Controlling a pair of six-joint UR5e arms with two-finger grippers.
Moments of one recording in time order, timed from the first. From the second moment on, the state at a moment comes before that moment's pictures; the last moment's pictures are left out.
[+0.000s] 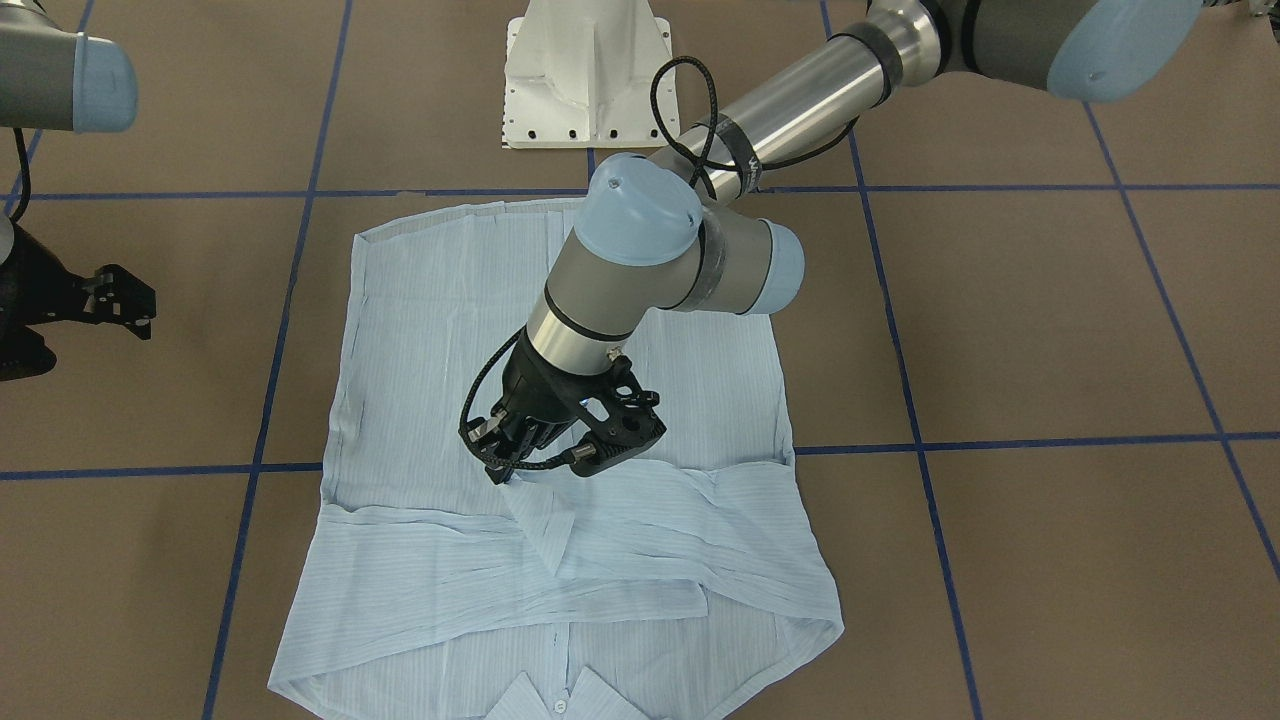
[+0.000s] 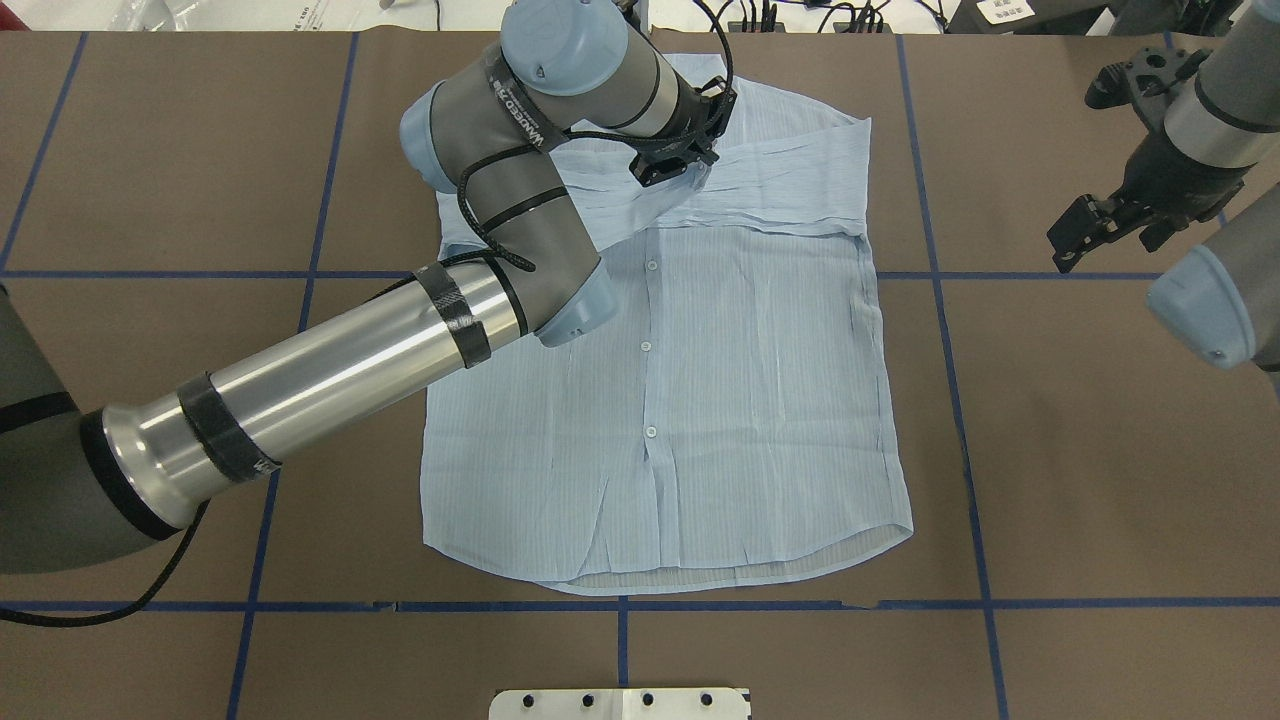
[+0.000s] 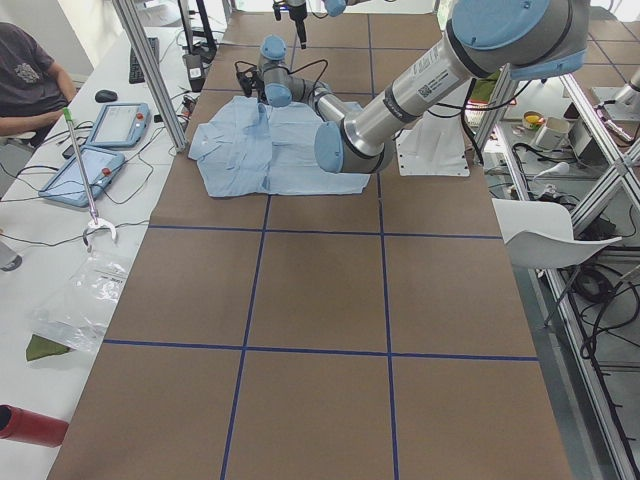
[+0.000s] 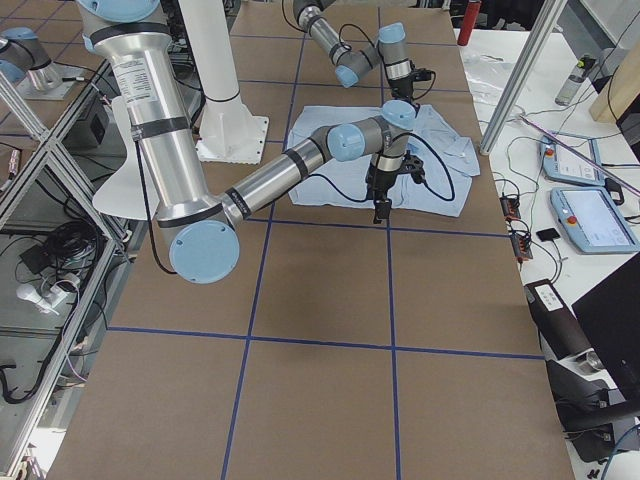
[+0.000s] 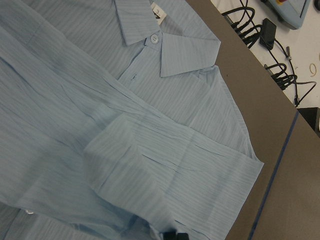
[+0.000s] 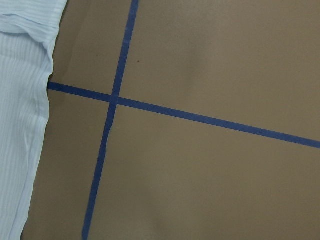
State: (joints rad) left arm -0.70 -2.70 -0.97 -2.33 -1.89 -1.87; right arm 1.08 -1.29 1.86 -1.85 2.19 0.35
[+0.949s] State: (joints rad) left arm -0.68 -2.71 -0.90 -2.47 -1.87 -1.87; right arm 1.08 -1.30 1.86 -1.85 2.19 0.34
